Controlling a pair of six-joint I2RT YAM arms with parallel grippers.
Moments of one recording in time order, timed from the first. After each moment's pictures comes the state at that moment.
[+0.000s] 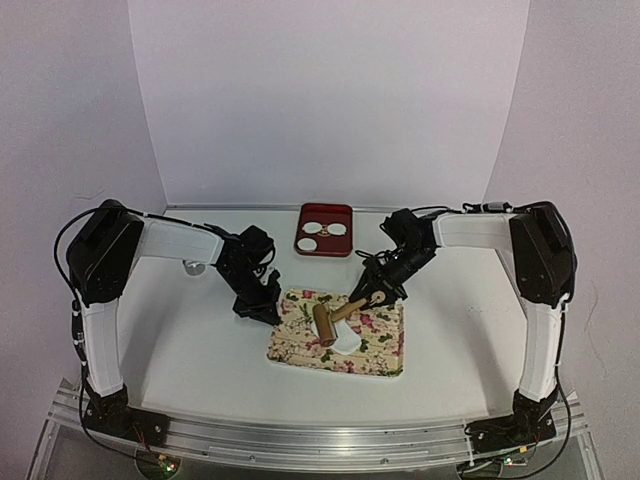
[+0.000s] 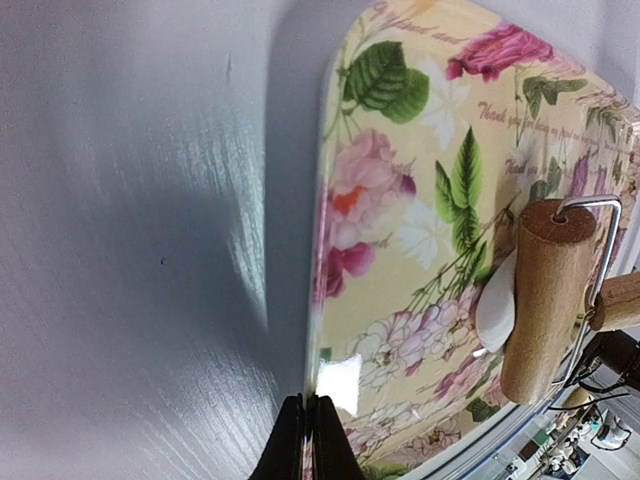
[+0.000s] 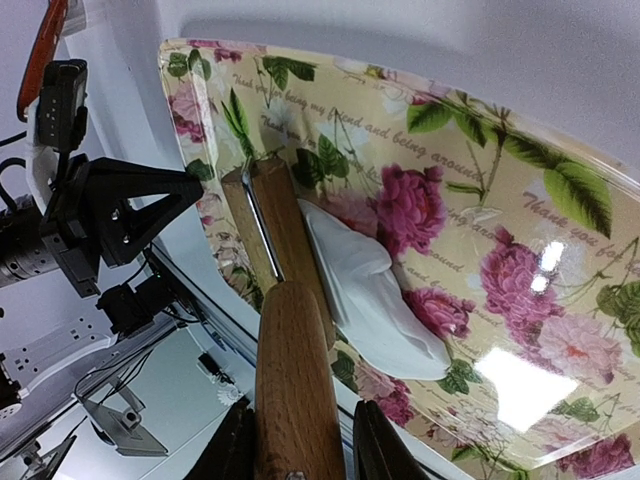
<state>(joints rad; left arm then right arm) -0.68 2.00 1.31 -0.62 0.42 -0.60 0.53 2.08 1.47 -0.78 -0.79 0.62</state>
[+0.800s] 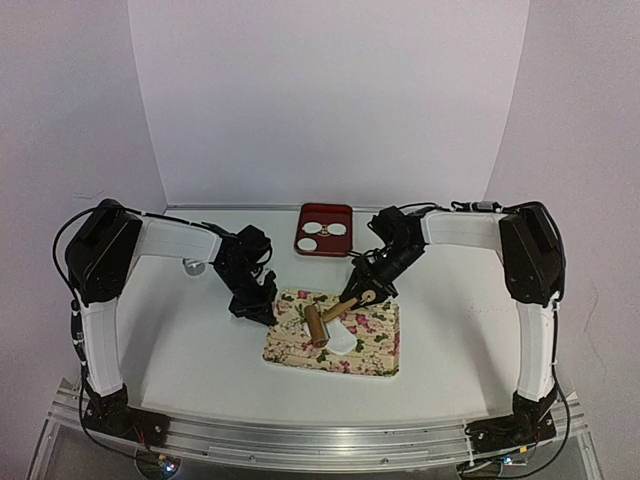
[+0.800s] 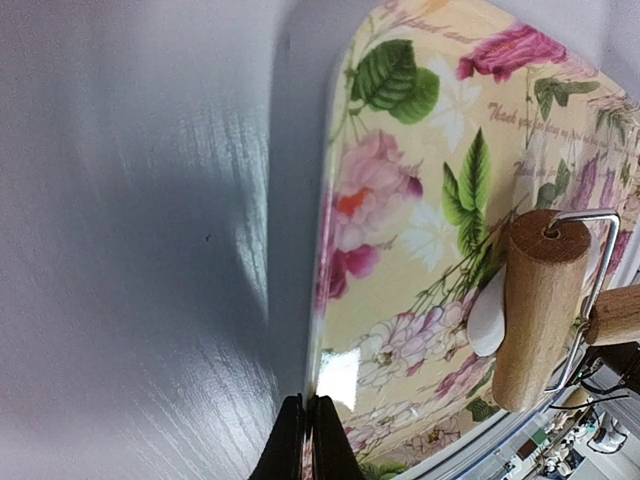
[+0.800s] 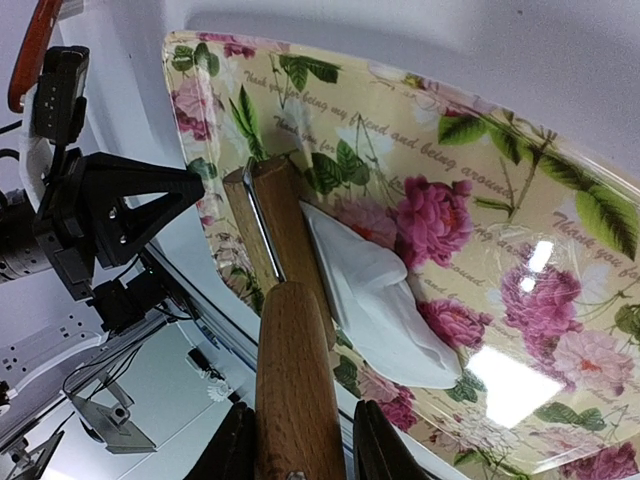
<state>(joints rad) -0.66 2.00 1.31 -0.66 0.41 -0.60 0.58 2.14 1.58 -0.83 -0.78 0.61</state>
